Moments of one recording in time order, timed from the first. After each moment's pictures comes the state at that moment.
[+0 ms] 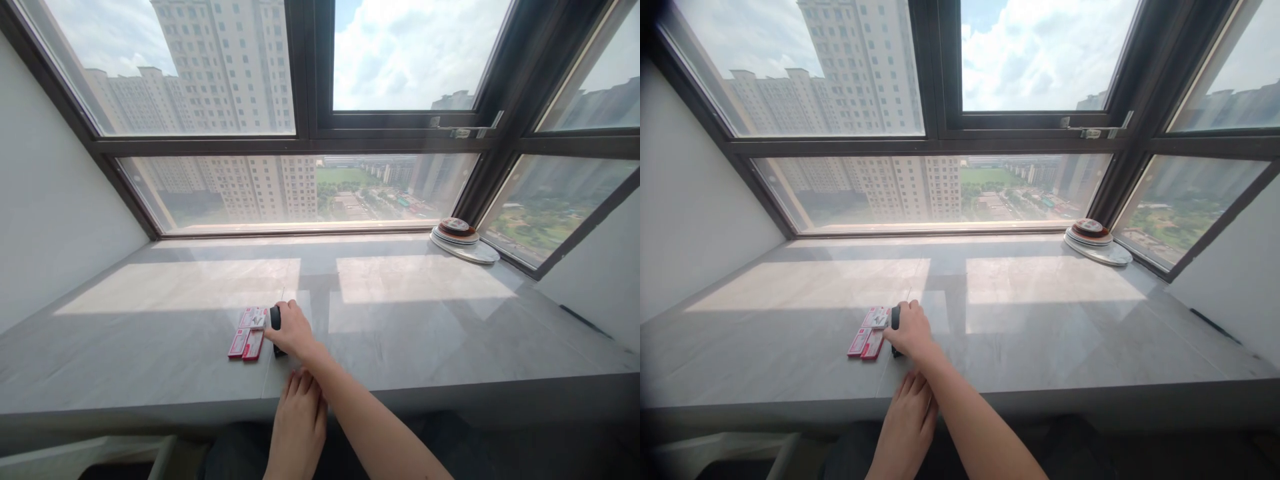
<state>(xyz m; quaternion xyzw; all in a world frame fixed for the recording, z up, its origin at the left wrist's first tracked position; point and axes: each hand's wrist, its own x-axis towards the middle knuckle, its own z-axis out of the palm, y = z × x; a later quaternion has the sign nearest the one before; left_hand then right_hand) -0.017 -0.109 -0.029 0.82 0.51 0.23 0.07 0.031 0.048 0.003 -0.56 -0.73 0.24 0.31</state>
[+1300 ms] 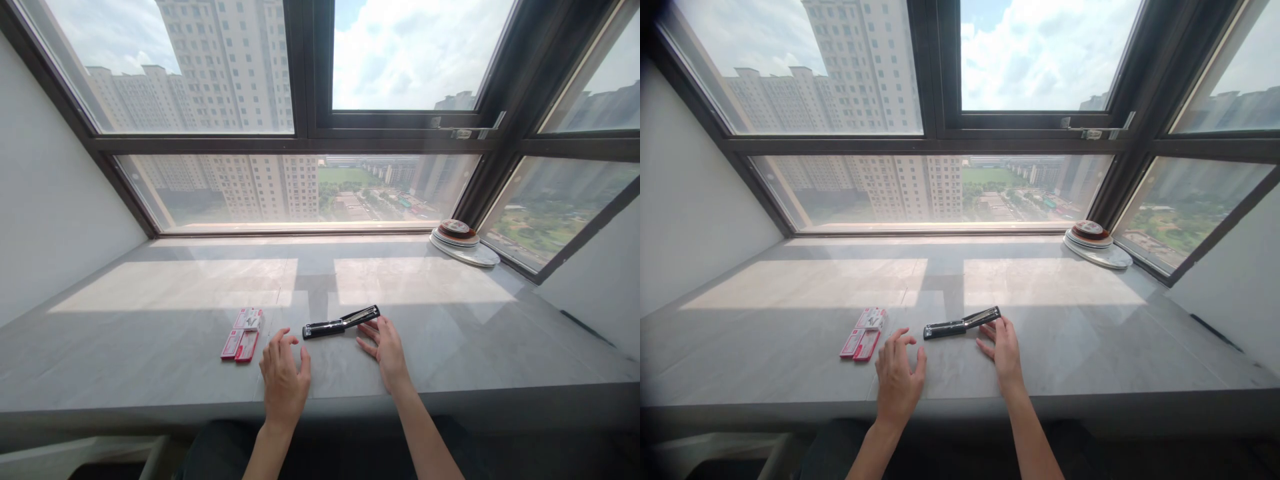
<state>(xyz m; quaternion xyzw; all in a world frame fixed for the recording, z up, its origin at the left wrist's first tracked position) 0.000 -0.052 -0.009 0.69 0.64 0.35 -0.02 0.228 -0.025 -0.030 -0.50 -0.26 0.49 0.67</state>
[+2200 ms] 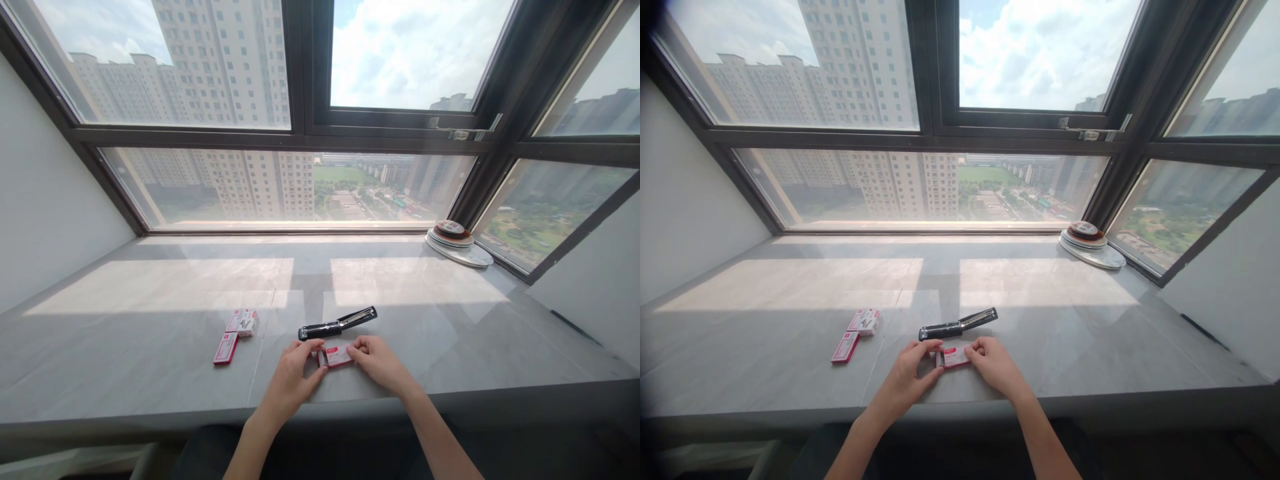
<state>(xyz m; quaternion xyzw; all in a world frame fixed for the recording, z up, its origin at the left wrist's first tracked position) -0.005 -0.028 -0.010 0.79 0.45 0.32 0.26 0.238 -0.031 -0.023 -0.62 -0.58 0.43 0.32</state>
